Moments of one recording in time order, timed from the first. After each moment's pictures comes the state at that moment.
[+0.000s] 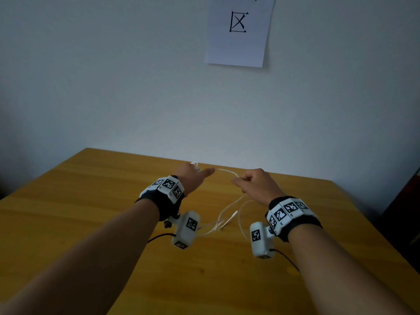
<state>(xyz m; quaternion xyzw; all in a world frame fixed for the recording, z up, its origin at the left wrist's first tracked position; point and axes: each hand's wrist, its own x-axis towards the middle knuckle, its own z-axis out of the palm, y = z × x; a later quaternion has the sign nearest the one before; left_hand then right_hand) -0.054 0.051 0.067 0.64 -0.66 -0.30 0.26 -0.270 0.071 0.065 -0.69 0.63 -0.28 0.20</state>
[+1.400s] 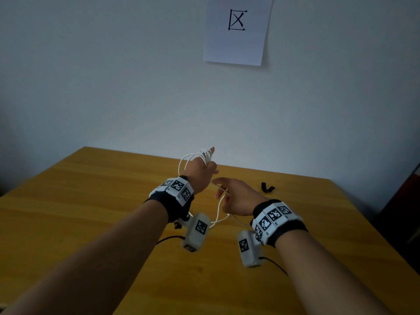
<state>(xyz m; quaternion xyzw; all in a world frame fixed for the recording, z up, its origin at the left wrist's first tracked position) -0.081 0.052 0.063 0.50 -0.66 -0.36 0.44 -0.237 0.081 0.057 -0.79 0.55 -0.11 0.23</state>
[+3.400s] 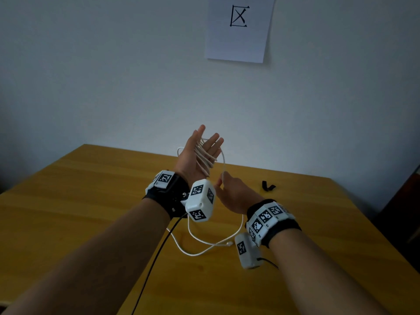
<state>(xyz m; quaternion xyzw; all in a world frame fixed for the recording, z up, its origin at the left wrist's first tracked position) -0.079 0.065 0.093 0.18 -0.30 -0.70 0.62 -0.231 0.065 0.034 -0.82 0.53 -0.17 0.13</state>
